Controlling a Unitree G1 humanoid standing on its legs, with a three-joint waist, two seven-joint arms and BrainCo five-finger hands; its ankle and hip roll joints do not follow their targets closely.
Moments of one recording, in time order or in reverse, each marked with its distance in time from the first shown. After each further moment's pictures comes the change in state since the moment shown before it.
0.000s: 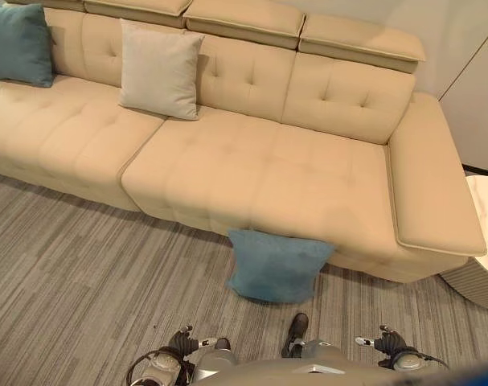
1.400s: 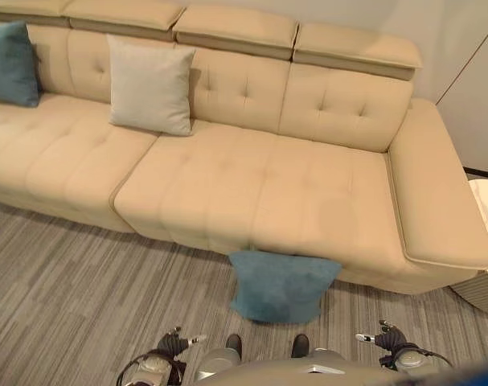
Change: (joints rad) left arm -0.033 0.020 0.076 -0.045 -0.122 -0.011 0.013; right arm -0.053 -0.015 0.007 -0.039 0.003 -0.007 0.001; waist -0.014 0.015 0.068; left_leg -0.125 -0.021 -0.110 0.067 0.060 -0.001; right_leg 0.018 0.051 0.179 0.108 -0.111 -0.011
